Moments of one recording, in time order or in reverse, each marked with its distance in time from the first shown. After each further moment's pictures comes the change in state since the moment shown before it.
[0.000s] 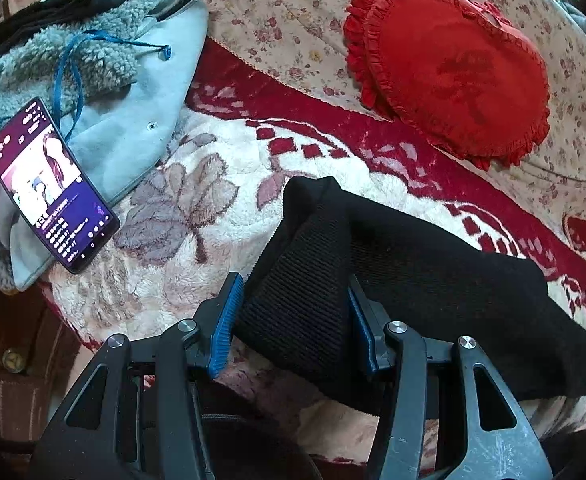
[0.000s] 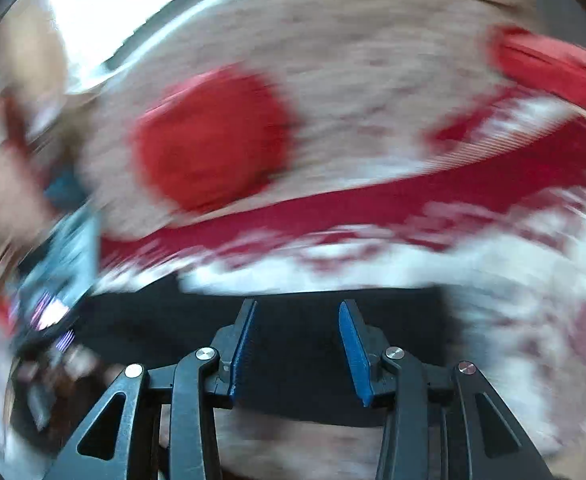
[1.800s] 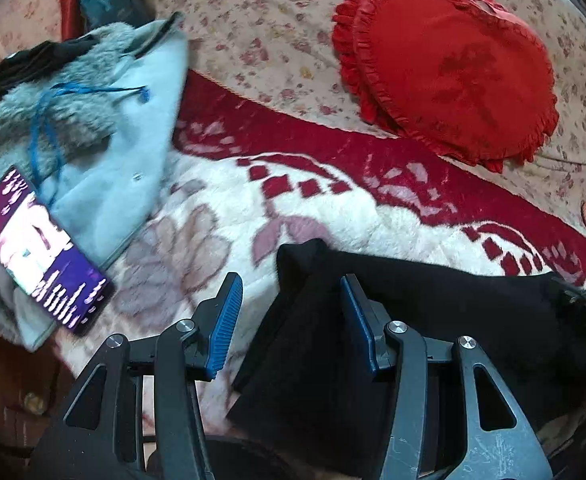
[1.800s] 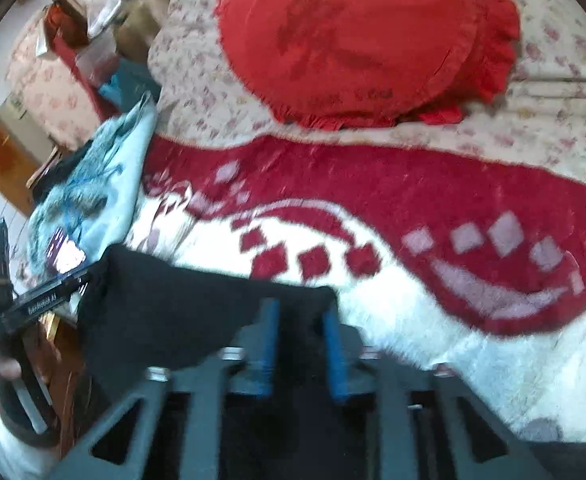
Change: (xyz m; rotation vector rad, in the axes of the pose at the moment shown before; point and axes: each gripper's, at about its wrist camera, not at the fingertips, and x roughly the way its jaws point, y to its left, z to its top) left arm 0.029 -0.017 0.031 0.101 -0.052 0.060; right arm 0.212 0.105 0.028 -0.157 0.228 0.204
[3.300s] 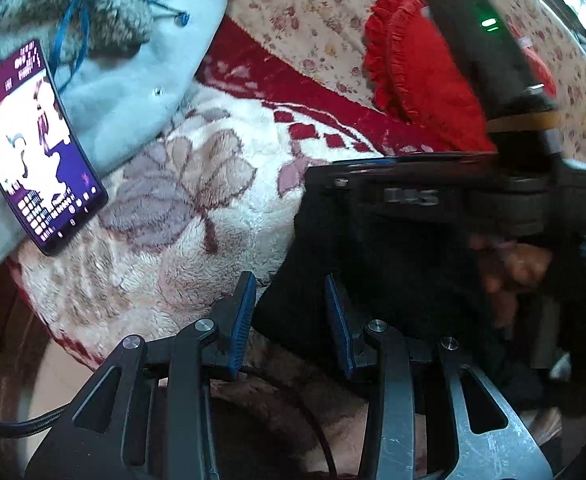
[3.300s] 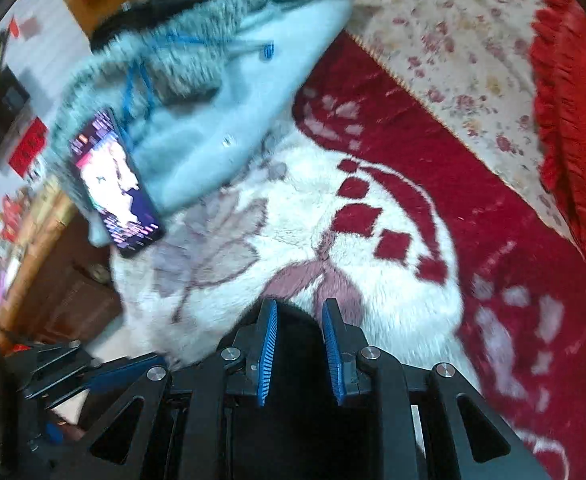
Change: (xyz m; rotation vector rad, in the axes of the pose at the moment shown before) left arm -0.001 0.049 -0.045 -0.213 0.052 -0.143; right arm 0.179 0.217 0.069 -0.557 0.323 0.164
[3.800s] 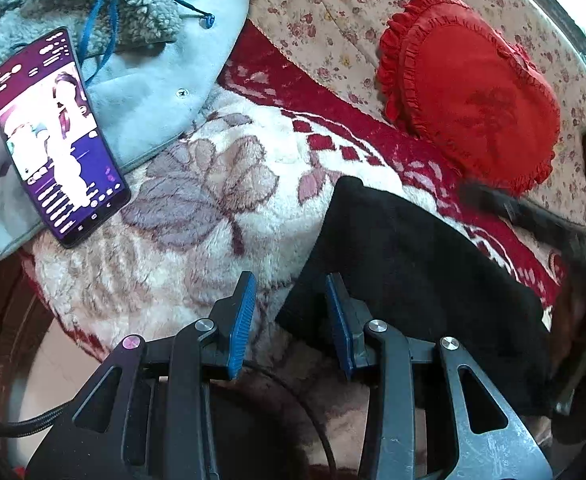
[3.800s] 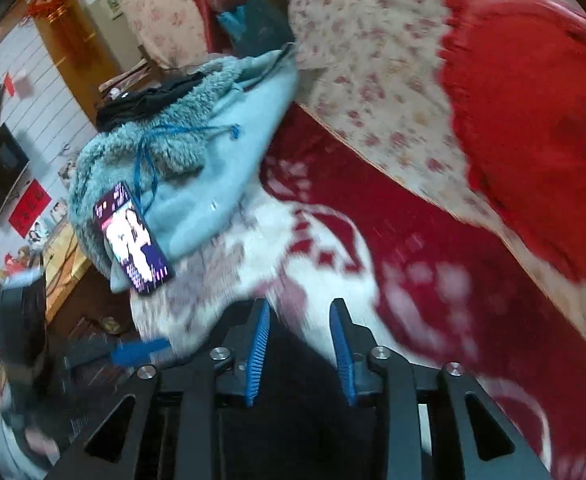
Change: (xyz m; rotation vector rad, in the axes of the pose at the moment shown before) left arm -0.021 0.016 -0.001 -0.040 -0.010 -0.002; right arm -0.096 -0.025 -0.048 0.150 -0.220 -0.016
